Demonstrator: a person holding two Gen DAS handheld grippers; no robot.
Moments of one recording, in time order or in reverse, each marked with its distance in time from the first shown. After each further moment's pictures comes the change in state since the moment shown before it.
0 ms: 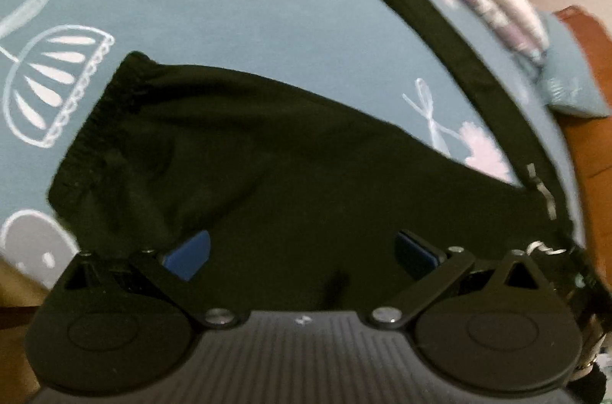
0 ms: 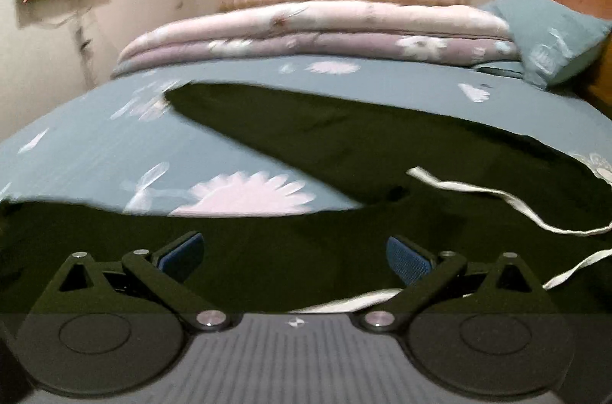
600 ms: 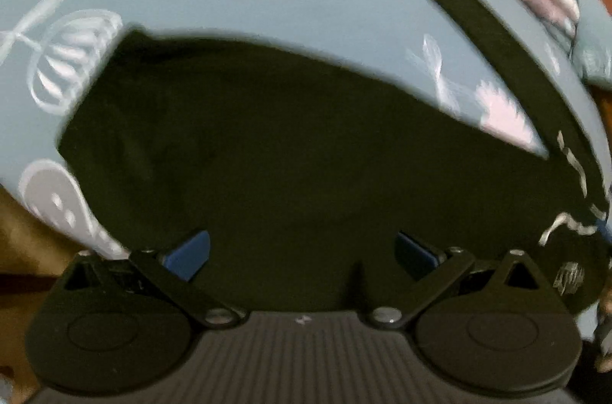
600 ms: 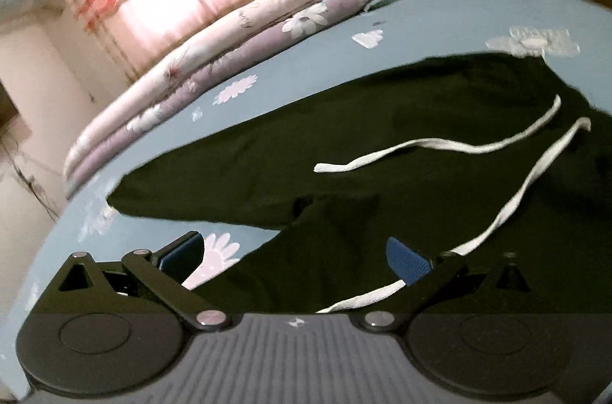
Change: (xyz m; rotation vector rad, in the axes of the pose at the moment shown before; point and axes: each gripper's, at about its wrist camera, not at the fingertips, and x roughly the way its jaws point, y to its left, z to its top) left arm -0.012 -0.039 -0.023 -0.001 0.037 0.138; right arm -0.011 -0.077 0.020 0.498 0.015 -0.037
